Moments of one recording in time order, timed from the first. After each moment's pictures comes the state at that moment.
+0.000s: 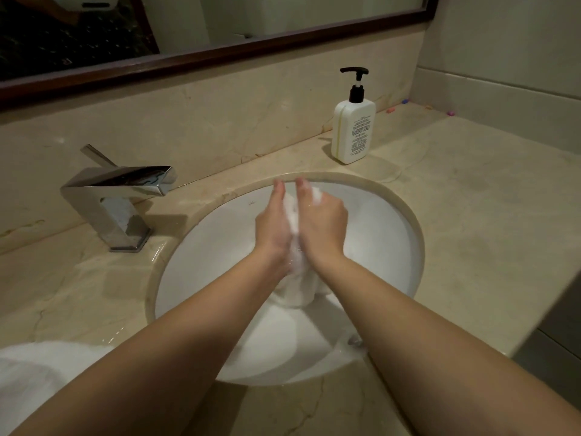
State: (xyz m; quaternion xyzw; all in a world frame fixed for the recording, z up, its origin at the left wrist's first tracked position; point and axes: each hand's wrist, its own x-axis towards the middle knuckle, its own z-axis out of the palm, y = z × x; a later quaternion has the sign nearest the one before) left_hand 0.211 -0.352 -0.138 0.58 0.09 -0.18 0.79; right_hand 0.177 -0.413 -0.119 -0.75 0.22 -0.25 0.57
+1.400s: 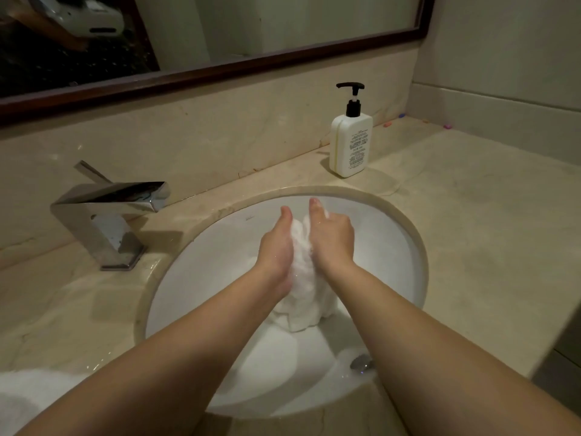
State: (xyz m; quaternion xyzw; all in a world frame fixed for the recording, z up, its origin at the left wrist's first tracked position) left_hand 0.225 -0.357 -0.164 0.60 0.10 -0.22 0.76; right_hand 0.187 -0.434 -0.130 -0.72 0.27 -0.19 0.61
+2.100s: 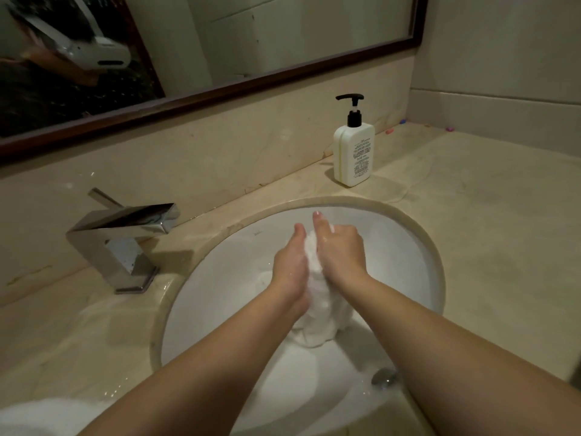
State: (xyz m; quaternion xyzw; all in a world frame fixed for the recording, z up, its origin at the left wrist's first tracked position) left_hand 0.218 -0.361 -0.164 0.61 0.10 -0.22 0.75; right_hand 0.187 -0.438 -0.136 -0.74 0.23 -0.19 0.60
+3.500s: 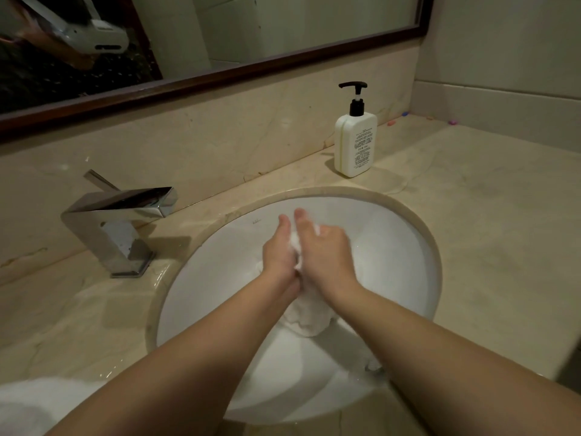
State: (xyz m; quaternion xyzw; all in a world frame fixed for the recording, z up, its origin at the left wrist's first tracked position) left_hand 0.223 -0.357 -0.173 0.58 0.08 -0.21 0.79; right_hand 0.166 -0.413 -0.137 -0.74 0.19 -0.20 0.61
